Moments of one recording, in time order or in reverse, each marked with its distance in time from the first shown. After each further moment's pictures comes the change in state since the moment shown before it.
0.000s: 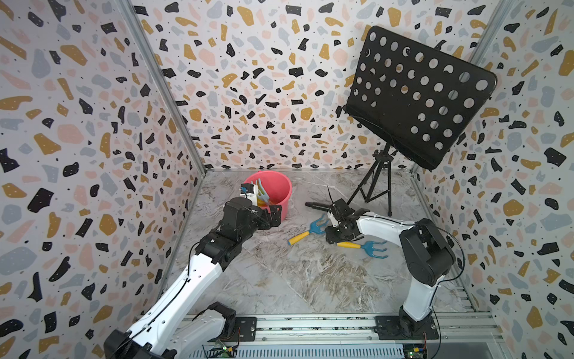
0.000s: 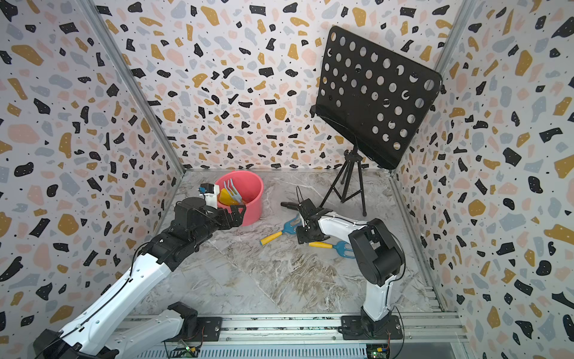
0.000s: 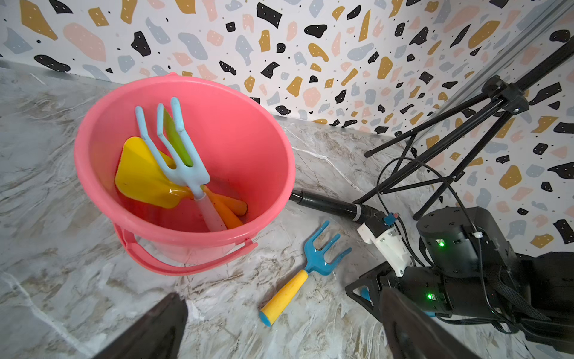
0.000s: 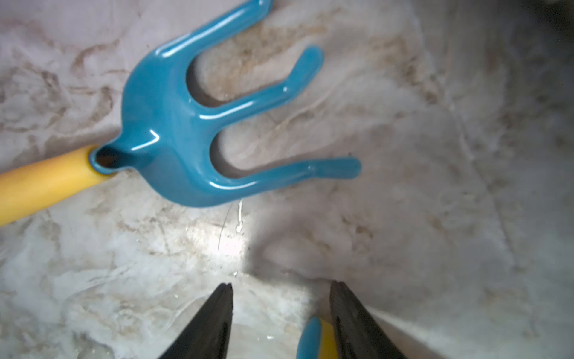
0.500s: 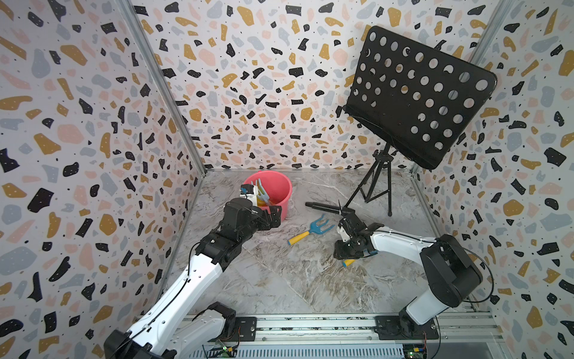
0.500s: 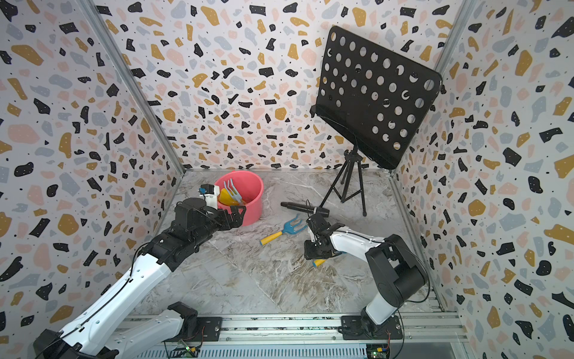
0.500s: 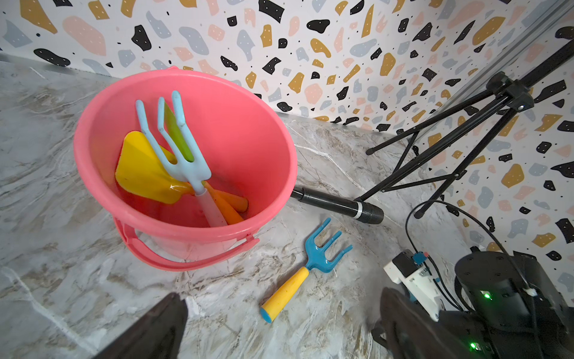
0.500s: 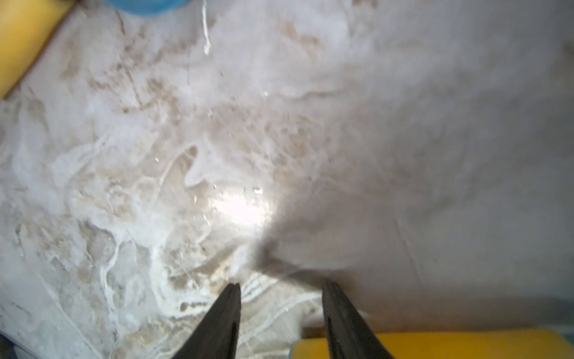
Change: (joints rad) left arm 0.000 -0.002 -0.008 -0.005 0.000 -0.005; right arm 0.000 -0.236 -0.269 -0.014 -0.088 0.111
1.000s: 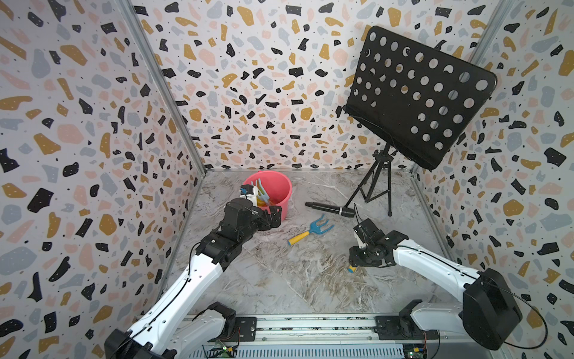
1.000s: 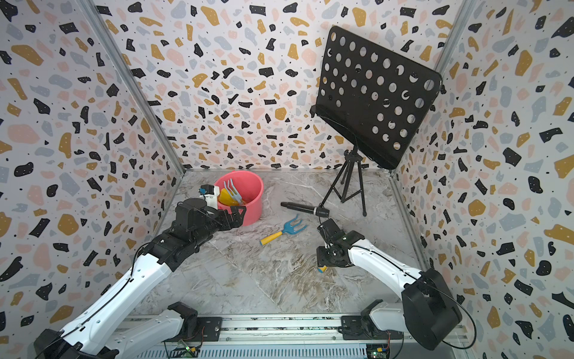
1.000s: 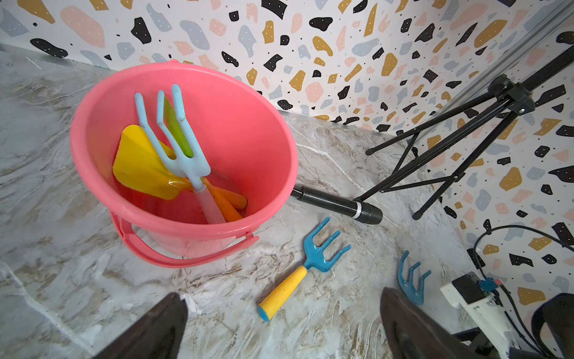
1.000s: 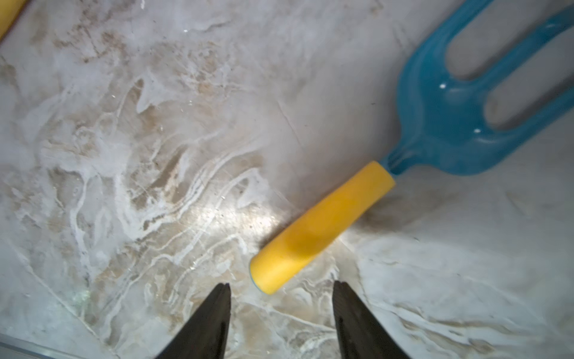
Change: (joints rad) left arm 0.000 0.004 -0.003 0.002 0.003 -0.021; right arm 0.001 -0.327 -0.085 -0.244 0.193 0.064
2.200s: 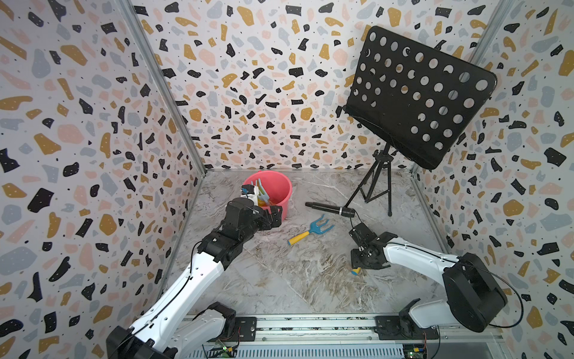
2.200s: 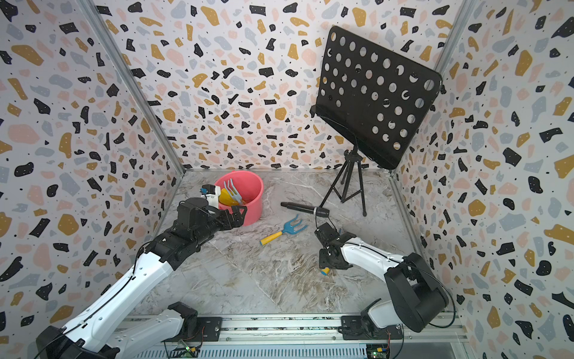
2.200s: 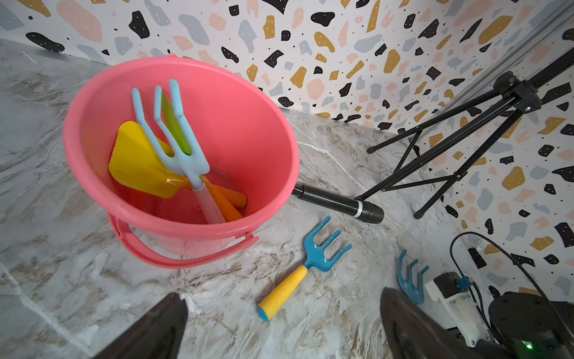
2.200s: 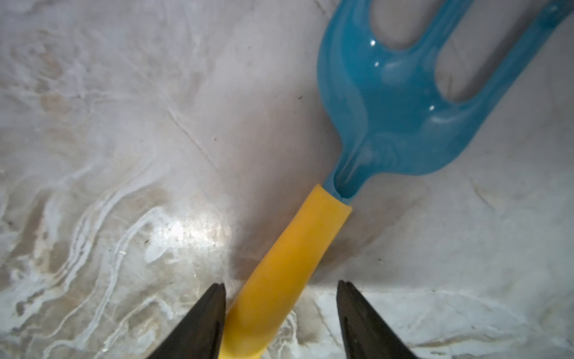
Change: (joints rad) left arm 0.000 0.015 0.000 0.006 0.001 -0.003; right arm 0.000 0.159 -0.042 0.092 0.116 0.084
